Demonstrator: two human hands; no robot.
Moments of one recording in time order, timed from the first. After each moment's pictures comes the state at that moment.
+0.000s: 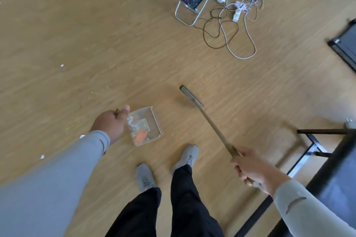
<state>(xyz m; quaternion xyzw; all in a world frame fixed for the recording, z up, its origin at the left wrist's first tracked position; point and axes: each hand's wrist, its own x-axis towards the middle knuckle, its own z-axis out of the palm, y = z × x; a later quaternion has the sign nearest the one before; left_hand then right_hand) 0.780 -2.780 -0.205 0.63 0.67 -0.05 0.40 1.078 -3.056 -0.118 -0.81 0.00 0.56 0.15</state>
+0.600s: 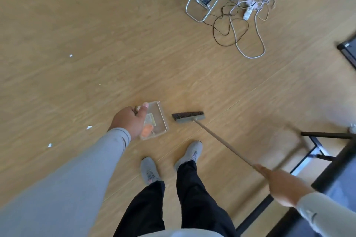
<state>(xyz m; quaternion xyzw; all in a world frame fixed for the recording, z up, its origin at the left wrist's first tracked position) 0.776 -2.790 -0.215 0.63 0.66 -0.05 0.41 1.094 -3.108 -0.117 -0.81 -0.26 0.44 -0.30</state>
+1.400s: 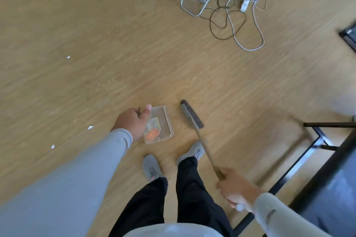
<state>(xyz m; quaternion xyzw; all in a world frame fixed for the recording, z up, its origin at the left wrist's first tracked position) 0.787 -2.809 -0.216 0.66 0.63 -0.08 0.40 0.996 -3.088 -0.152 -0.77 -0.07 0.64 0.00</state>
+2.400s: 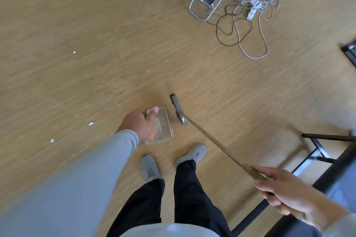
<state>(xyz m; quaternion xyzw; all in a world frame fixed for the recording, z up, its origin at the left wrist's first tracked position) 0.780 -2.810 -0.219 0.65 0.63 -0.08 0.43 1.073 -3.096 -0.072 -0.75 0.03 0.64 0.14</state>
